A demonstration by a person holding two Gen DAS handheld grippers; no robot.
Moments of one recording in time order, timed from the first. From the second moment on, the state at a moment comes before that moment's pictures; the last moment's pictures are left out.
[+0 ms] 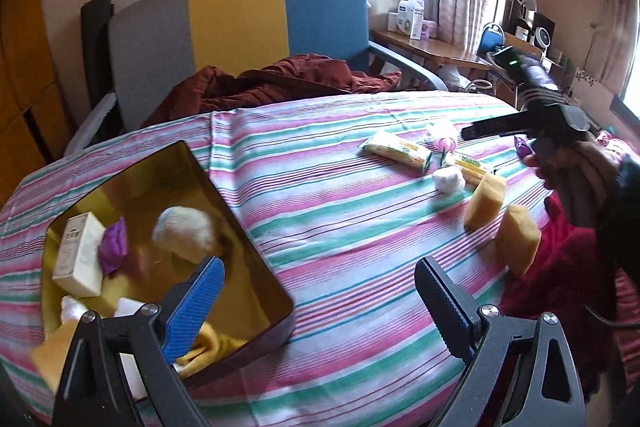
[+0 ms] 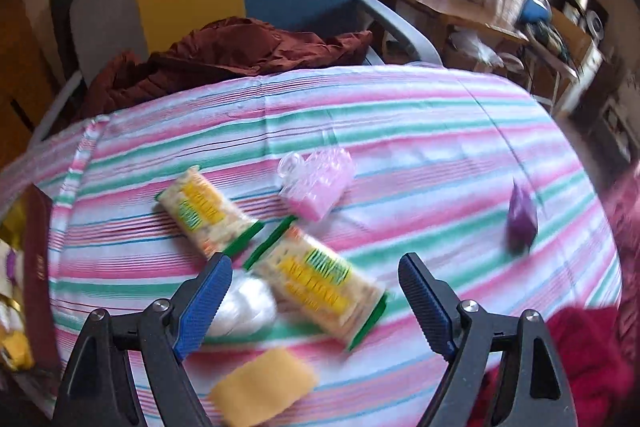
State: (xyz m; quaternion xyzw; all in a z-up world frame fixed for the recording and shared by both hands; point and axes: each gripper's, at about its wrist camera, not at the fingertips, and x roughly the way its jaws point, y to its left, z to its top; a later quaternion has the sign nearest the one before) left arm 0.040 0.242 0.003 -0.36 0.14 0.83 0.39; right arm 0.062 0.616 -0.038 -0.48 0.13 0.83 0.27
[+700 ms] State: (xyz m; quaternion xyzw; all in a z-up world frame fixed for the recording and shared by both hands) left arm -0.005 0.360 -0.016 -0.45 0.11 0.78 0.42; right arm -0.002 0.665 -0.095 -0.51 0.05 0.85 0.15
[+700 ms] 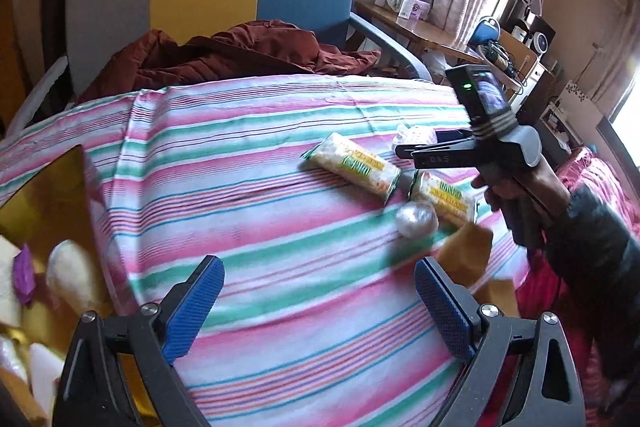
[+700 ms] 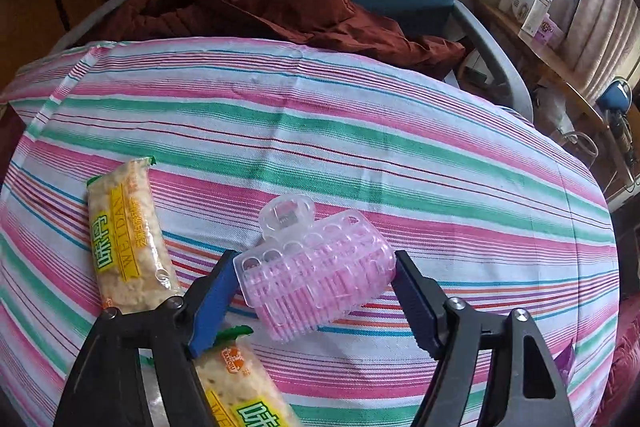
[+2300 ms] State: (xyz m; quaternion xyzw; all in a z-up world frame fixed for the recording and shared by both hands) left arm -0.063 0.418 -0.095 -0.48 0.16 0.78 0.37; right arm 0.008 0.650 -0.059 -0.45 0.12 0.88 0.10
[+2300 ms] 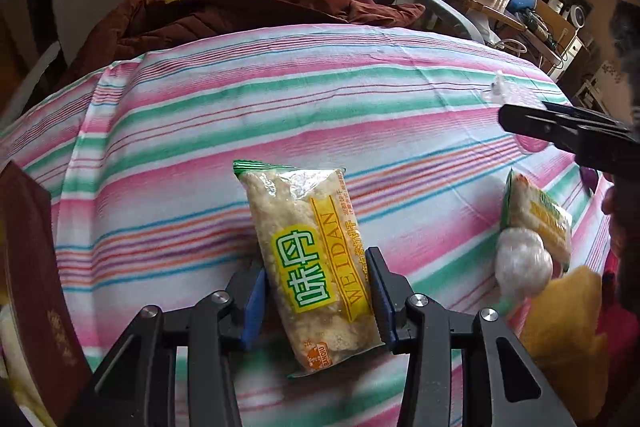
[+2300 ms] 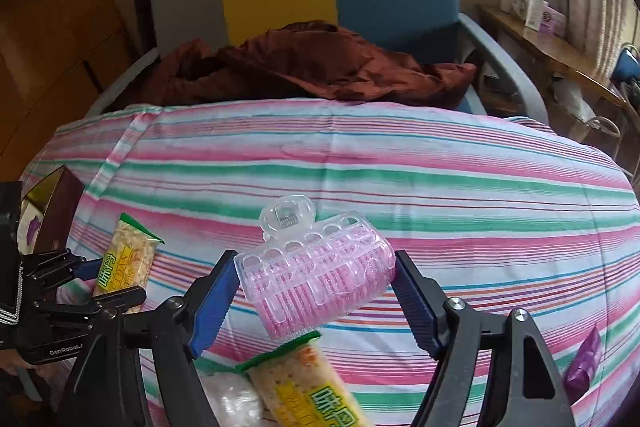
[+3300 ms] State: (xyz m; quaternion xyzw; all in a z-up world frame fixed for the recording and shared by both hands) left arm -0.024 0.215 0.008 -0.42 0.03 0.84 0.35; right arm -0.013 0.461 -0.001 -0.46 0.08 0.88 0.02
